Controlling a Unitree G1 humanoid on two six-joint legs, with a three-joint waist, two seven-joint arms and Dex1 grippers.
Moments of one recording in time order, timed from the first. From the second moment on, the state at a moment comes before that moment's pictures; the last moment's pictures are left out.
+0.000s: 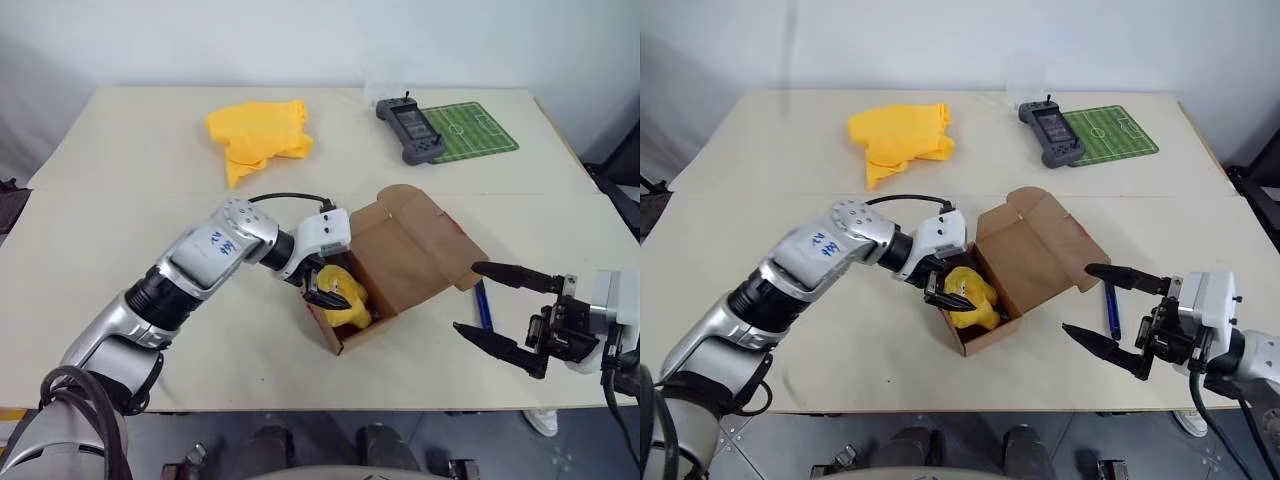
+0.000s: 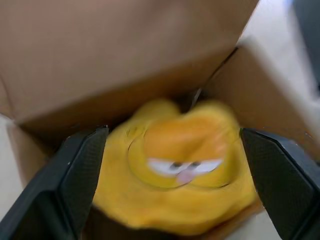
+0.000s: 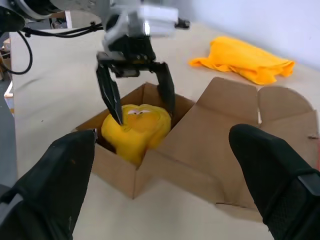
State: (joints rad) left arm -0.99 0.57 -0.60 0.02 -0.27 0.78 -1.04; right arm 0.34 -1.08 -0.26 -0.42 0.95 -0.14 0.87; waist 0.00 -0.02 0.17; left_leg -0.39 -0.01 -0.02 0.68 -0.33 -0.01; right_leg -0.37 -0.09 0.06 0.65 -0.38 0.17
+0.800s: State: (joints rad) left arm -1.02 0.40 -0.43 0.19 -0.20 0.63 -1.15; right arm 0.22 -0.82 -0.31 -0.43 0.80 0.06 0.95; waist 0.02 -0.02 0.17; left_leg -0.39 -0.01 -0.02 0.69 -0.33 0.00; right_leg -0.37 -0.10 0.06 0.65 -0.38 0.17
